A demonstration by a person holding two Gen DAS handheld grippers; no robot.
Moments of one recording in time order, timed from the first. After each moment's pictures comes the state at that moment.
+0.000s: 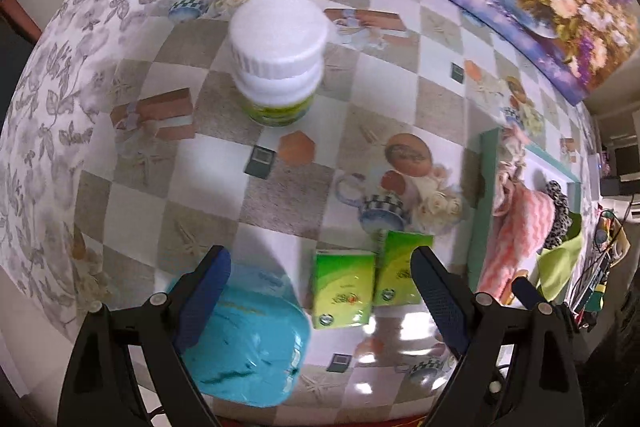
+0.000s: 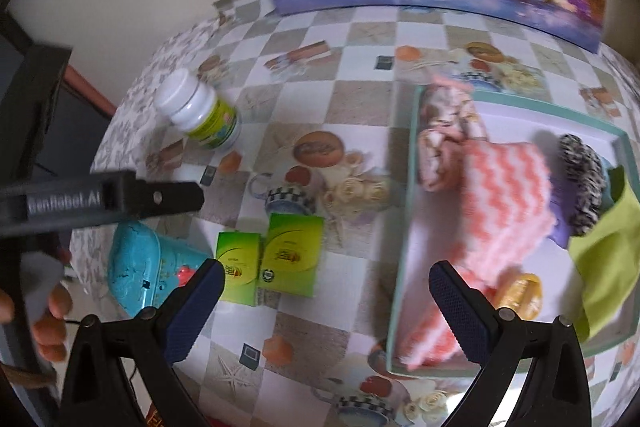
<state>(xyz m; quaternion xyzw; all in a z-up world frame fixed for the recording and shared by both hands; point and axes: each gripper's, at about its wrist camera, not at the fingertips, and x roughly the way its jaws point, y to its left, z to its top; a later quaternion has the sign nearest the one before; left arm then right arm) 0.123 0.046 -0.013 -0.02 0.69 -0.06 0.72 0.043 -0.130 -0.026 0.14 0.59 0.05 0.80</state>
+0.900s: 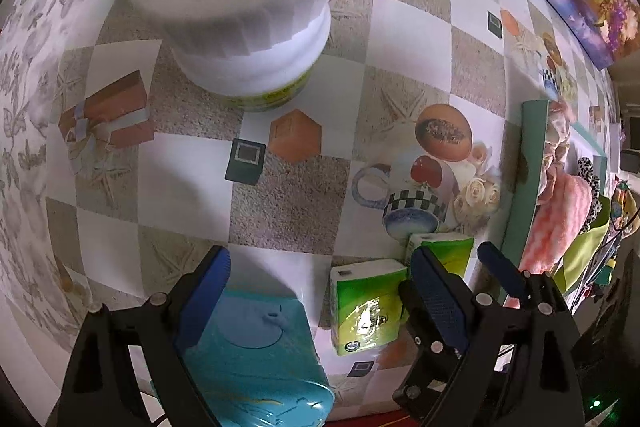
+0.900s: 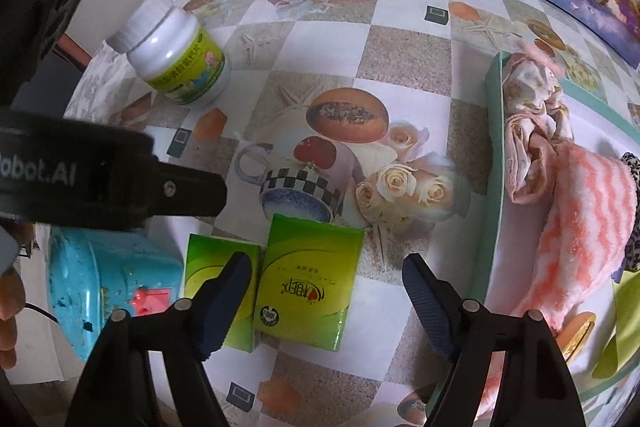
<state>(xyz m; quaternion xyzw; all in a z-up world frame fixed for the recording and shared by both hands) 0.166 0.047 -0.070 0.01 0.77 -0.08 0.63 0.084 -0.092 -0.084 0.09 0.64 0.05 0.76</state>
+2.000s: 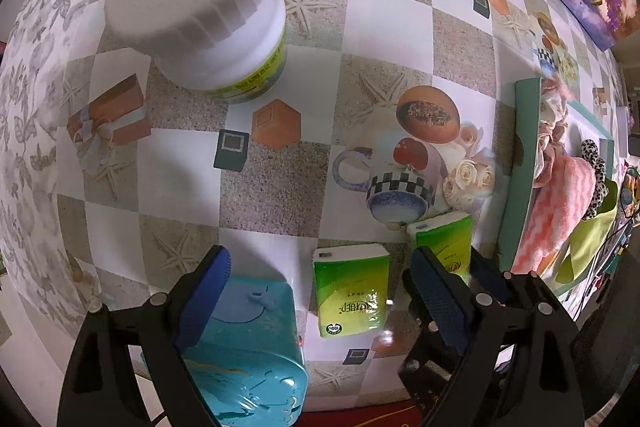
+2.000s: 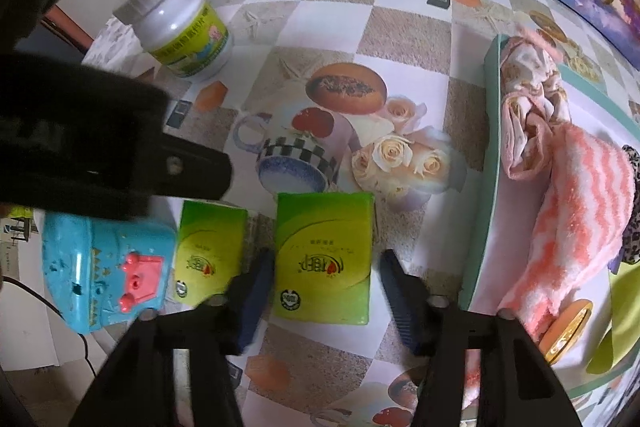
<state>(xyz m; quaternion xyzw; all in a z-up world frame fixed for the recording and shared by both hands) 0.153 0.014 -0.062 0.04 0.77 -0.07 0.63 0.061 -0.088 -0.084 0.07 0.66 0.06 0.75</state>
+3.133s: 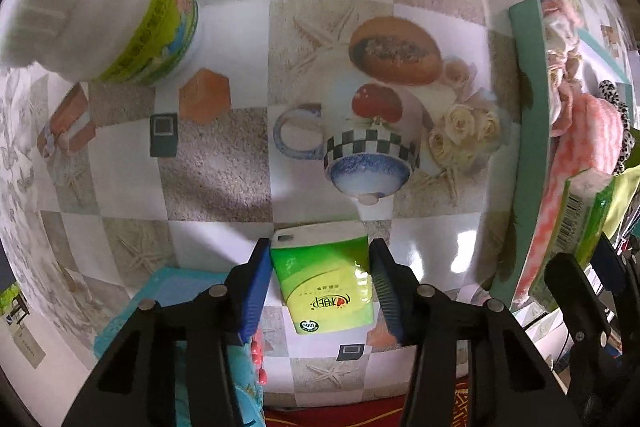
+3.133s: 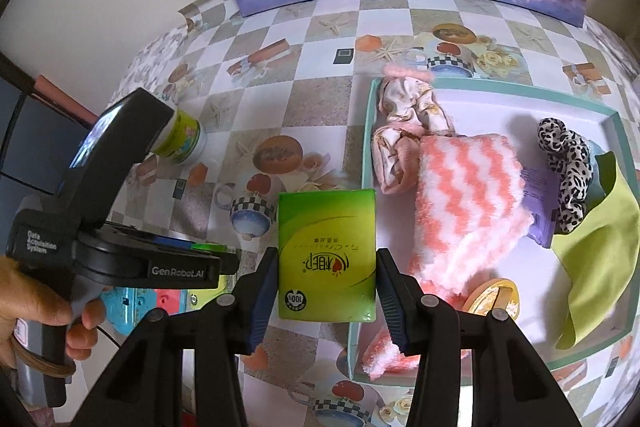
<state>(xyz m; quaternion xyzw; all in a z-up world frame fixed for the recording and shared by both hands) 0.125 -0.032 -0.102 0.11 0.79 -0.10 0.59 0.049 -0.173 -0.030 0.17 0.60 0.02 0.78</state>
